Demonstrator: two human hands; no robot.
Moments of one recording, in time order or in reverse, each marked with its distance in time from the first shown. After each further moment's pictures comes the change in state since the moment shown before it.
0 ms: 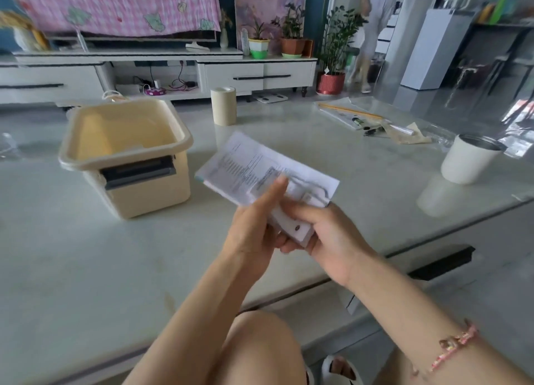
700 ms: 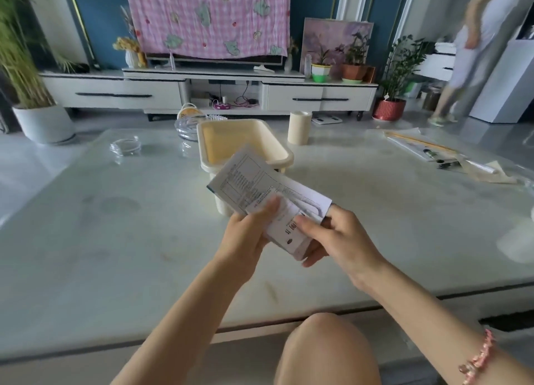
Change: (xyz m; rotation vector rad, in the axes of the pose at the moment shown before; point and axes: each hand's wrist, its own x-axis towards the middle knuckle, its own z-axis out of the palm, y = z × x) left_hand -0.059 0.074 -0.106 0.091 0.193 0.203; right_hand 0.004 0.009 0.100 -0.431 -0.086 -0.117
